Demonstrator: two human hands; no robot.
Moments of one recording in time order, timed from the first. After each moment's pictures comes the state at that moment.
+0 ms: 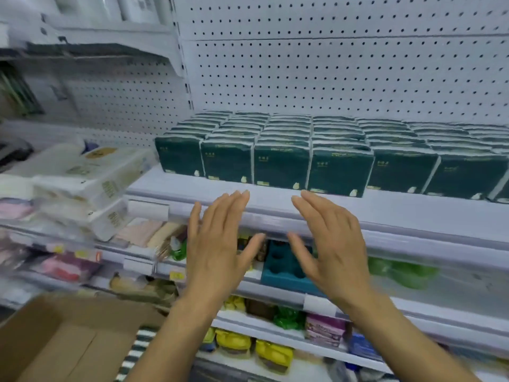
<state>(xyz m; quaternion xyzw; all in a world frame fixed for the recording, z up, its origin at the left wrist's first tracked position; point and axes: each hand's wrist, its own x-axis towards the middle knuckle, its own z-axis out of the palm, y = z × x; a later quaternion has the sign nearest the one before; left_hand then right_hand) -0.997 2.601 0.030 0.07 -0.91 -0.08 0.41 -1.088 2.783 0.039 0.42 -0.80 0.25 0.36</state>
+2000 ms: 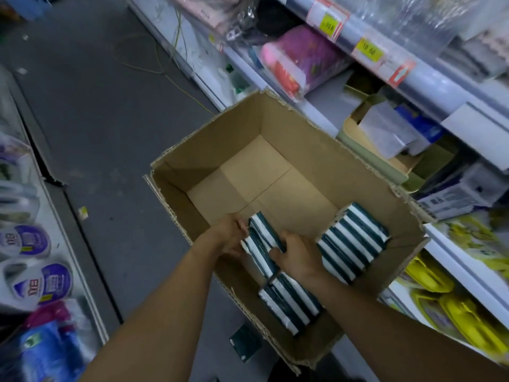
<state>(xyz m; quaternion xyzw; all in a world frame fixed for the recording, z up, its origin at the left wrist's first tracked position) -0.658 2.232 -0.343 0.63 -0.52 -0.57 -0.10 -0.797 2.341 -0.373 0.50 -0.77 0.11 -0.39</state>
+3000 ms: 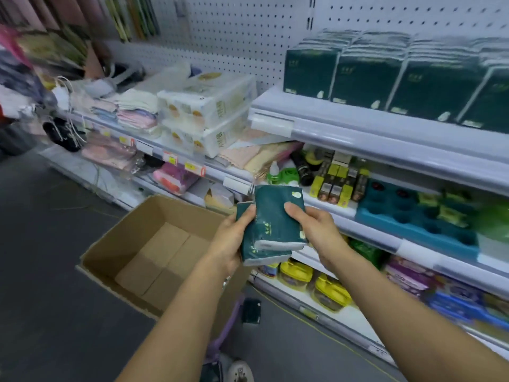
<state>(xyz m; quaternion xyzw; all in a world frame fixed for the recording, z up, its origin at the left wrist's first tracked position) -0.832 2.502 -0.071 0.35 -0.44 -0.81 0.16 -0.951 2.621 -0.055 0.15 -0.67 0.64 -0.36</state>
